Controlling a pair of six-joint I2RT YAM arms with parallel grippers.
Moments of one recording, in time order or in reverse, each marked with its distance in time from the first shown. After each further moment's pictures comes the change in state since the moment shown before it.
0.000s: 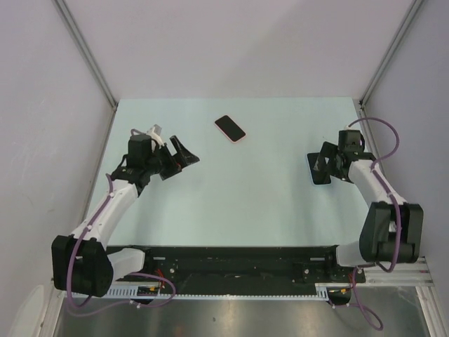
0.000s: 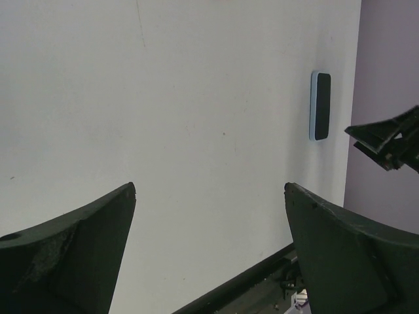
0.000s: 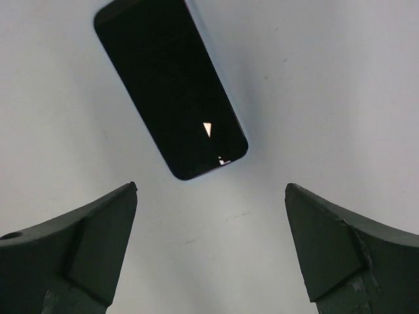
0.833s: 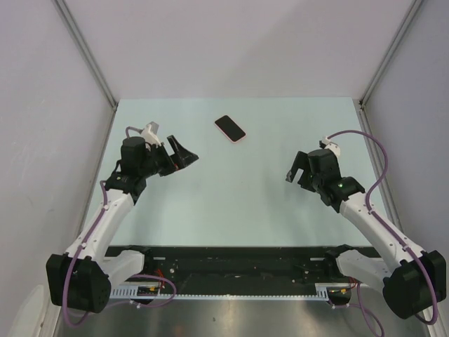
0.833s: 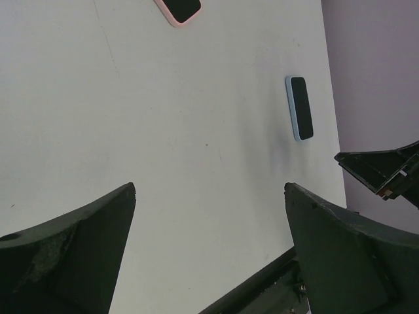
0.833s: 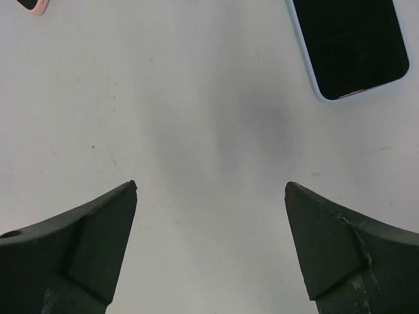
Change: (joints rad) left arm 0.000 -0.108 -0.028 0.060 0.051 0.061; right arm 0.424 -0.324 -0.159 0.011 0.119 0.336
